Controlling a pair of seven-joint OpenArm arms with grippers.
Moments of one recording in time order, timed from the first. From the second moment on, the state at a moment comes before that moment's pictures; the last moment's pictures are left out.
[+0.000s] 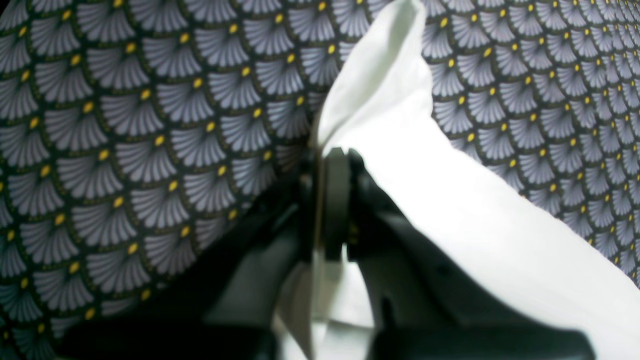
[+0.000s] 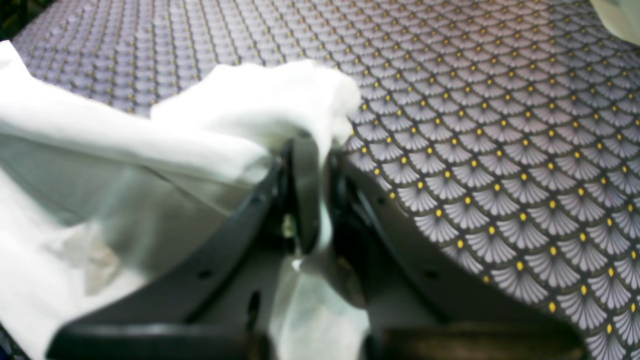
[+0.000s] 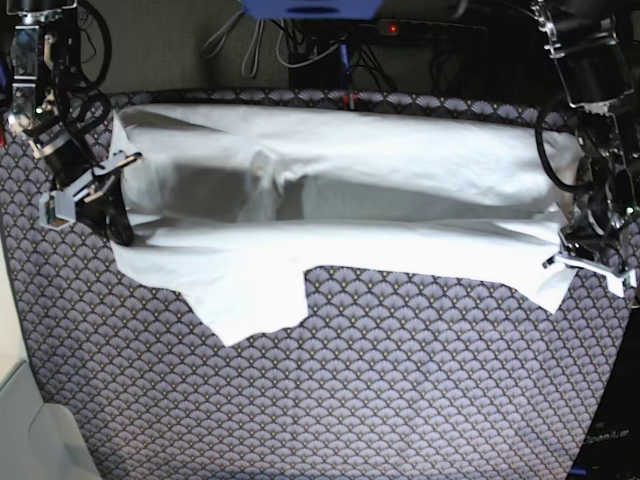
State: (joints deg) left arm -6.6 -22.5 -20.5 76.2 -30.7 -0.8 45.8; right arm -18.6 24.5 13.3 87.9 24.3 34.6 2.9
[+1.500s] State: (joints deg) left arm 0.0 -20.5 -27.7 82.4 -30.9 -1.0 57.4; right arm -29.5 24.6 15.9 87.8 24.3 34.8 5.5
